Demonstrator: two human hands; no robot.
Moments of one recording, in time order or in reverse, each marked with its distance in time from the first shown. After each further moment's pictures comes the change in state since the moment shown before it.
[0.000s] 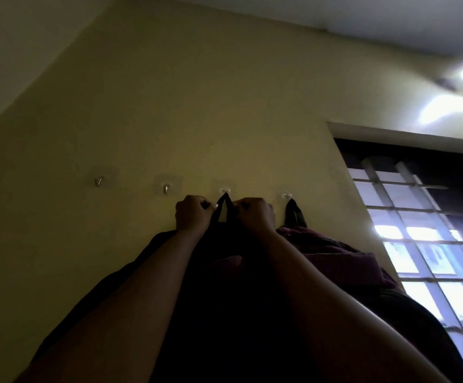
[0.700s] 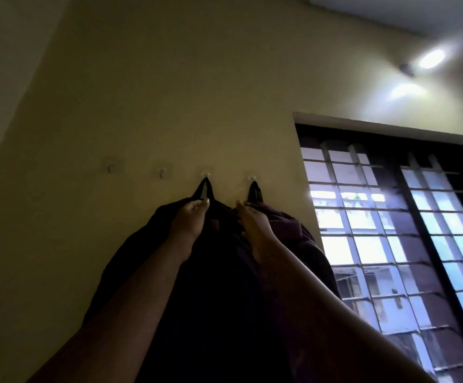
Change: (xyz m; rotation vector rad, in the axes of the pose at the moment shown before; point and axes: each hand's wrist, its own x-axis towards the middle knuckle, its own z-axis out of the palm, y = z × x) left_hand -0.140 0.088 -0.089 -0.418 -0.300 -0.358; right_hand -0.154 -0.052 -0.106 0.493 -0.149 0.470
